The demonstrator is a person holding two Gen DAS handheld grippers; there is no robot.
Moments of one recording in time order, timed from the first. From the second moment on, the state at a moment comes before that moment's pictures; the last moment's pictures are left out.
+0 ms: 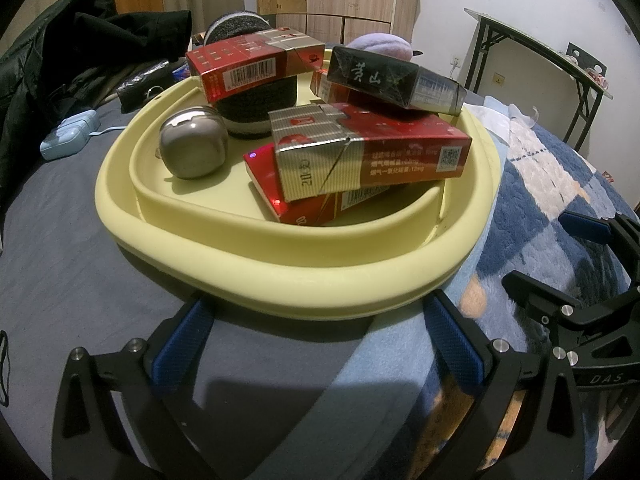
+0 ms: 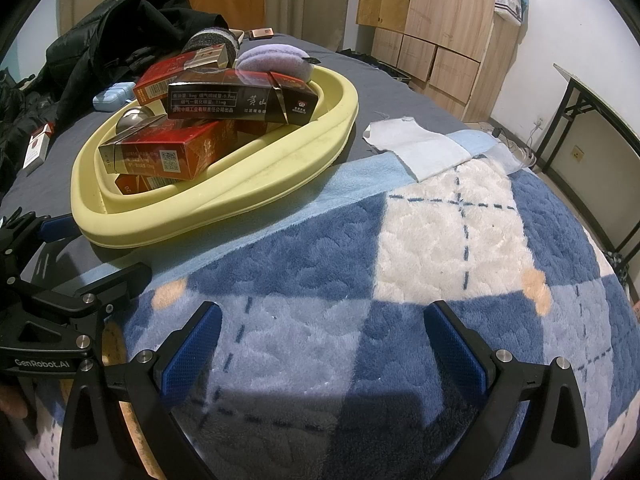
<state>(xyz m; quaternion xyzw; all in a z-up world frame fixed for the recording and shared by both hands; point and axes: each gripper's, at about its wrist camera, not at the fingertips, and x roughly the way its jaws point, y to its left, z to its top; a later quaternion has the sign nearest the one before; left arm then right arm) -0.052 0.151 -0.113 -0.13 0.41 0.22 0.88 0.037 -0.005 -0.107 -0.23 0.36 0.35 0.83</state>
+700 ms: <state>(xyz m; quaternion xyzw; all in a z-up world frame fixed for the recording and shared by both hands) -0.053 0.152 -0.113 -0.13 0.41 0.22 0.88 0.036 -0.005 -0.107 -0.23 0.36 0.35 0.83</state>
